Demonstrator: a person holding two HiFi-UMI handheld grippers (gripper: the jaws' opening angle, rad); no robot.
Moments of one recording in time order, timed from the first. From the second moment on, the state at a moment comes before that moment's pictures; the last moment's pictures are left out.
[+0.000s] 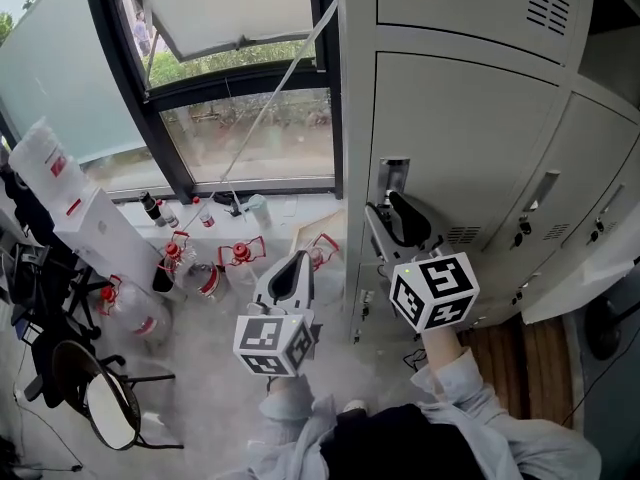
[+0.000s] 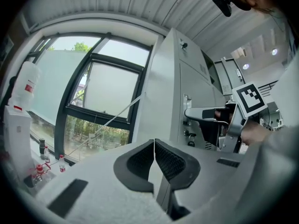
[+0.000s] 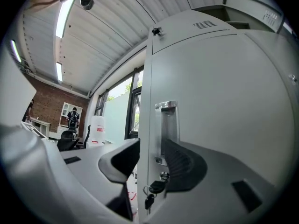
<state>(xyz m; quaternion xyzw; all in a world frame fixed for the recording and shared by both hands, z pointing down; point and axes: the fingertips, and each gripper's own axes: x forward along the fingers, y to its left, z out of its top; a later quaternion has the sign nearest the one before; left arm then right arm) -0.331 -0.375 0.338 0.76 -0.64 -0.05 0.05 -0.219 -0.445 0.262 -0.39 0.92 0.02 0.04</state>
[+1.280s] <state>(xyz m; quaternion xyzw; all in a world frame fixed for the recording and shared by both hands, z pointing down) -0.345 -0.353 0.351 0.75 -0.65 -0.05 0.07 -0.229 -0.442 0.266 -0.43 0.90 0.04 0.03</state>
